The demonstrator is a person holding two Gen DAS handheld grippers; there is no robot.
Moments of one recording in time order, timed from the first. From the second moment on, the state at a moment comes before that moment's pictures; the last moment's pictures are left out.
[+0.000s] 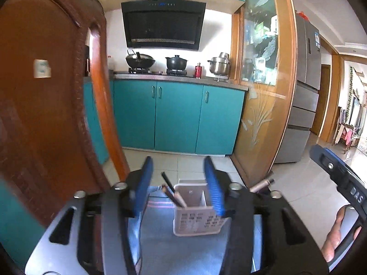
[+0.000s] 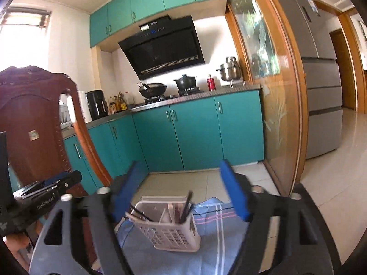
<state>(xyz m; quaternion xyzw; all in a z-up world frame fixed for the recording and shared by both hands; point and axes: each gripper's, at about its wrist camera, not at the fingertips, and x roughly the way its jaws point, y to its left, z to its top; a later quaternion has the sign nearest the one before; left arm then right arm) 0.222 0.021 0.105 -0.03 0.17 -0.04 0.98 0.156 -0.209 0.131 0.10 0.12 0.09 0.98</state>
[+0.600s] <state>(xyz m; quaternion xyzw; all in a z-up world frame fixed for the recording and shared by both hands) 0.033 0.010 0.052 0.03 0.15 -0.02 0.99 -0.008 -0.213 0.058 0.03 0.18 0.04 0.98</state>
